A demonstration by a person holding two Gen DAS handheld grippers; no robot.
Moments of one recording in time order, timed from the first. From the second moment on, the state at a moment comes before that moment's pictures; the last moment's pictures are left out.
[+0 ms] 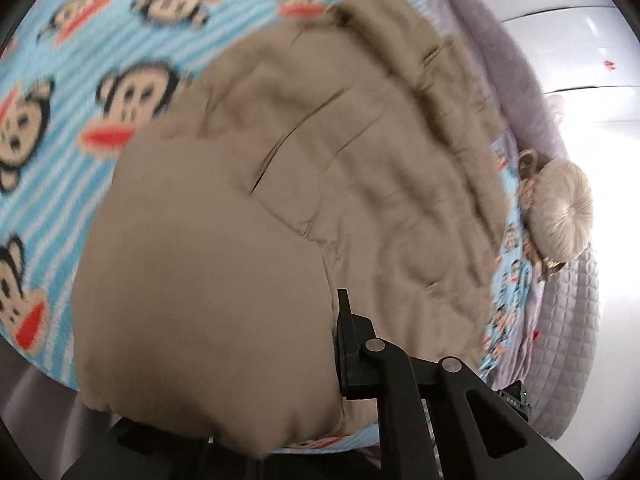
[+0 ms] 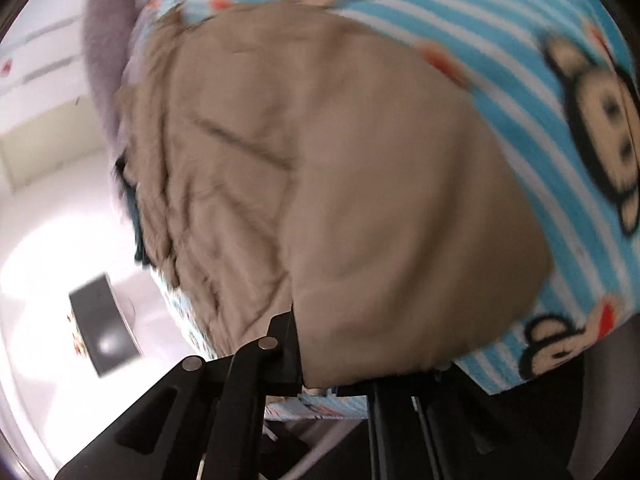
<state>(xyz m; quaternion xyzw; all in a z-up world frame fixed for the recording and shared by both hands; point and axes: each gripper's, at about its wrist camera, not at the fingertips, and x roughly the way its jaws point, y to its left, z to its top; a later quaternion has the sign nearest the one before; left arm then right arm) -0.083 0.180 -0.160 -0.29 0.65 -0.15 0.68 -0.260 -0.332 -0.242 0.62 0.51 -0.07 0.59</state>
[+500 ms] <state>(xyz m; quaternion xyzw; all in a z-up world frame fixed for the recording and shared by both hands) 0.030 0.128 -0.034 -0.24 0.55 -0.20 0.78 -0.129 -0.368 -0.124 0.47 0.50 0.04 0.73</state>
